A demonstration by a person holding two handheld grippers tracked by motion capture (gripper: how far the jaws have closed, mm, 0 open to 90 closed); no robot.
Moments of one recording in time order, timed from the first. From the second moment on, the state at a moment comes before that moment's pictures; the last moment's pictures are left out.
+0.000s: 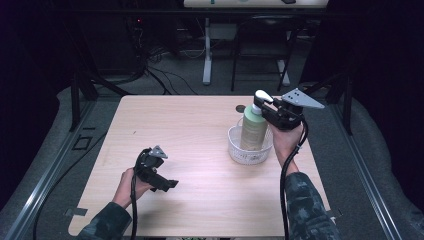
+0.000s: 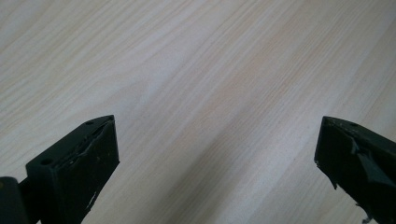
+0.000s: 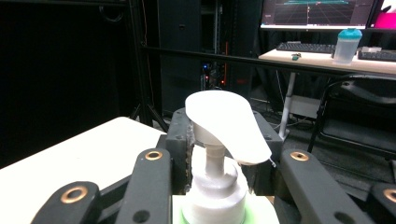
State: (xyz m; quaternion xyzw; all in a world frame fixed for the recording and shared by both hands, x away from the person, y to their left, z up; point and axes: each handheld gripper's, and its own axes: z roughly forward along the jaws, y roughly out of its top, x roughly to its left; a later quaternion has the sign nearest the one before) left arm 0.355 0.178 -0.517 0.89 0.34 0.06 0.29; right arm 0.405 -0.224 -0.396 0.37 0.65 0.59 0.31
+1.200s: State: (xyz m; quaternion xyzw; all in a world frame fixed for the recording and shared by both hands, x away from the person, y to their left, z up) left arm 0.355 0.178 -0.518 0.90 0.33 0.05 0.29; right arm 0.405 -0.227 -0.425 0.38 0.66 0.58 0.31
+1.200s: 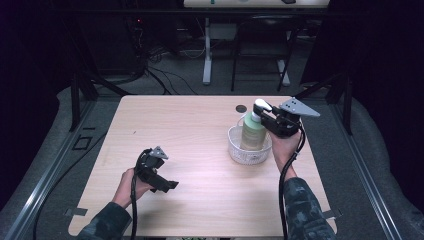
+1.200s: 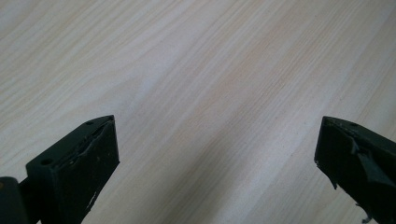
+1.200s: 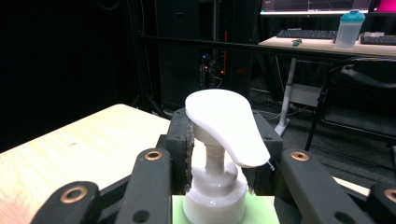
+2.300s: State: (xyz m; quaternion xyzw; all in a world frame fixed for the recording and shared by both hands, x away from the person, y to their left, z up) left arm 0.354 0.176 -0.518 0.90 0.33 0.05 0.29; right arm 0.398 -0.232 -0.421 0.38 0.65 0.59 0.29
